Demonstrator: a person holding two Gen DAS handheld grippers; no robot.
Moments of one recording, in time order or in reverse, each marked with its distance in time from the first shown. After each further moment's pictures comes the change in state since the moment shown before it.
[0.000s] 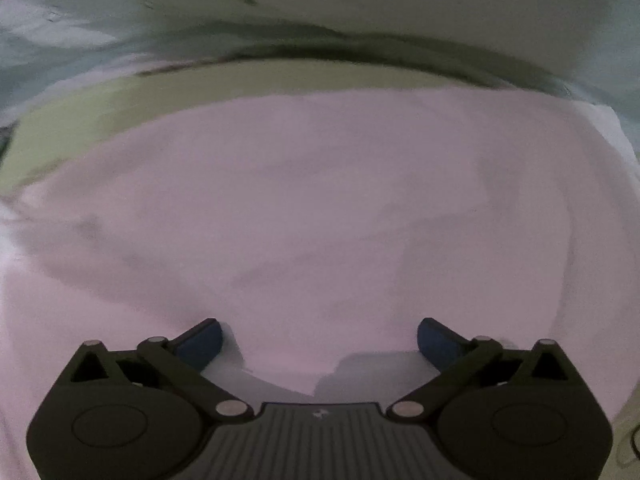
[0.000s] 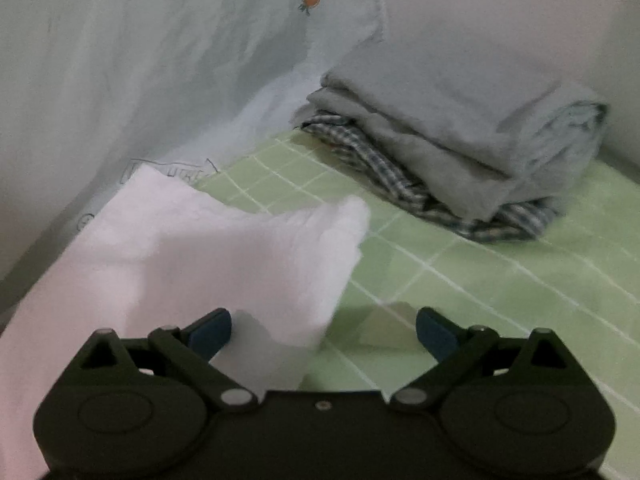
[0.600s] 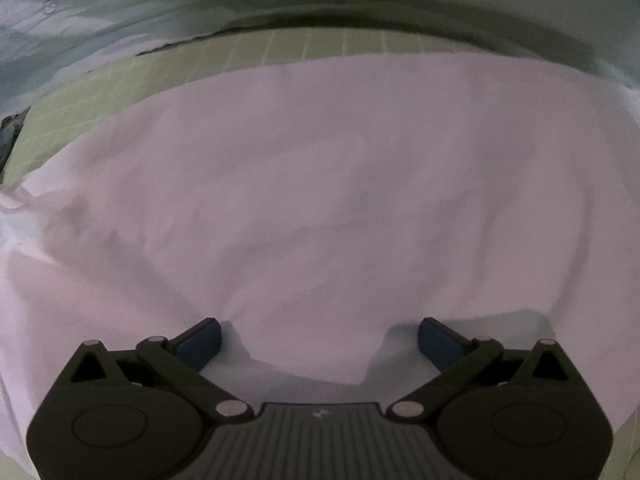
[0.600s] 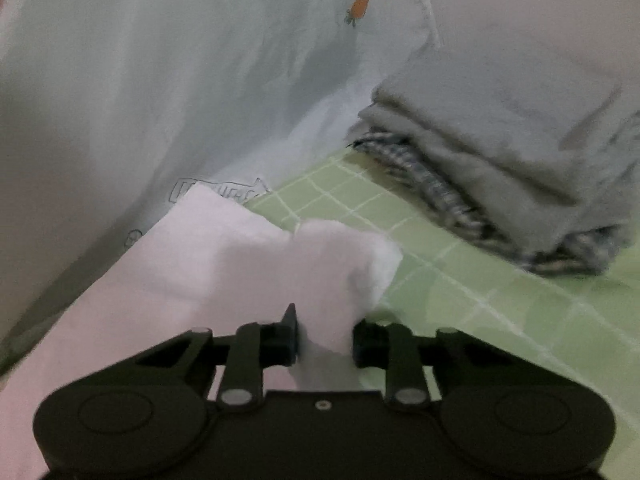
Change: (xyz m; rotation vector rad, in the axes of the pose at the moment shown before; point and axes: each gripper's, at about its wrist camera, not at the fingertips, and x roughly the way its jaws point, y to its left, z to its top) left arm -0.006 -0.041 0.002 -0.015 0.107 0.100; right arm 0.004 -0.026 -0.003 -0.015 -0.057 0.166
